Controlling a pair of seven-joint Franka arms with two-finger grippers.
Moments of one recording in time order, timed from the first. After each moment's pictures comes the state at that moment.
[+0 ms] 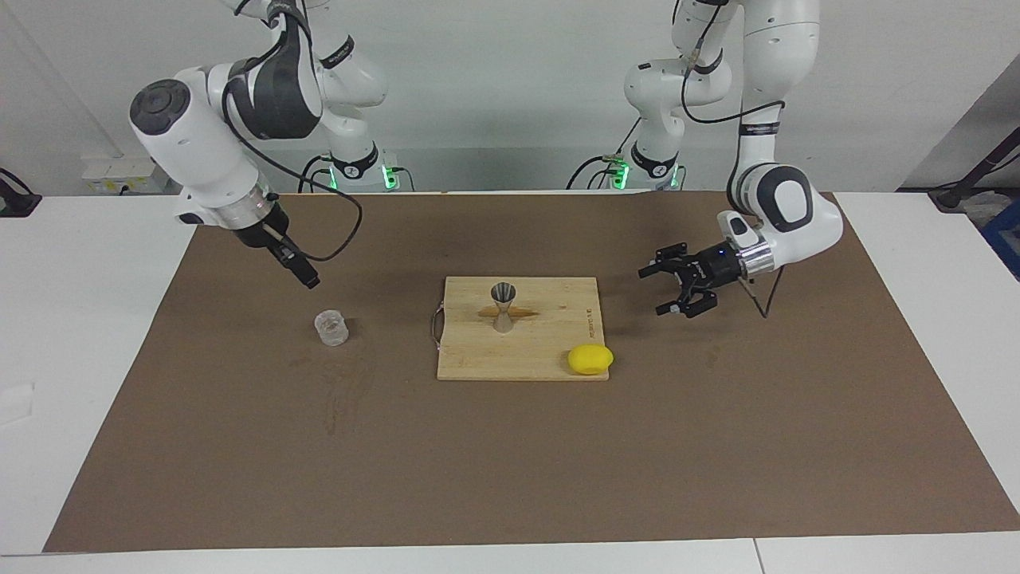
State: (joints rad) left arm 0.10 0.12 0.01 -2.24 -1.24 1.84 2.44; right arm -0.15 0.05 0.13 -1.89 0.14 1.82 0.83
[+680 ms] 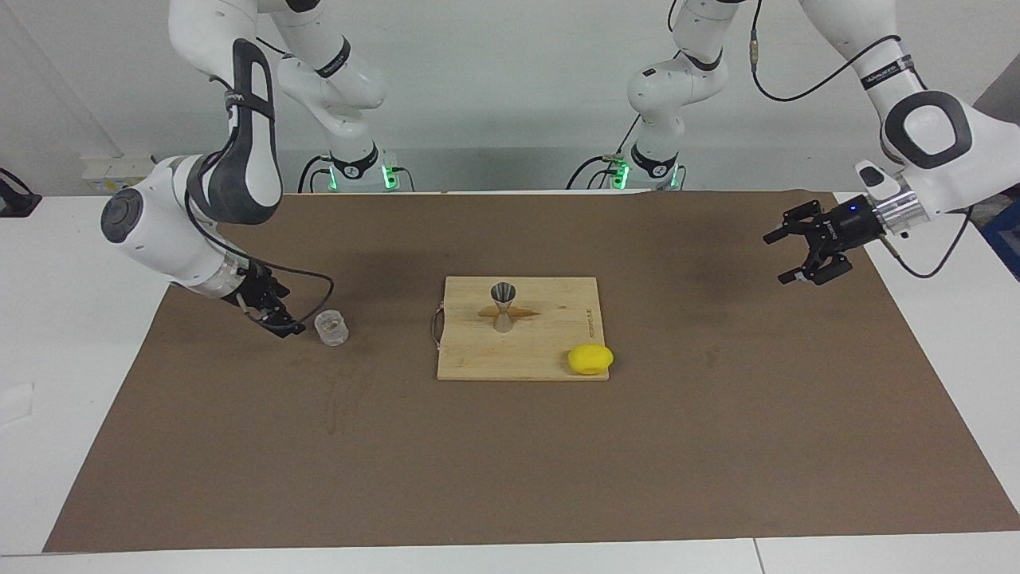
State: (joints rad) left arm 0.31 0.10 0.01 -1.80 -0.58 1.60 2.15; right arm -0.26 0.23 0.13 -1.91 0.27 1.93 0.84
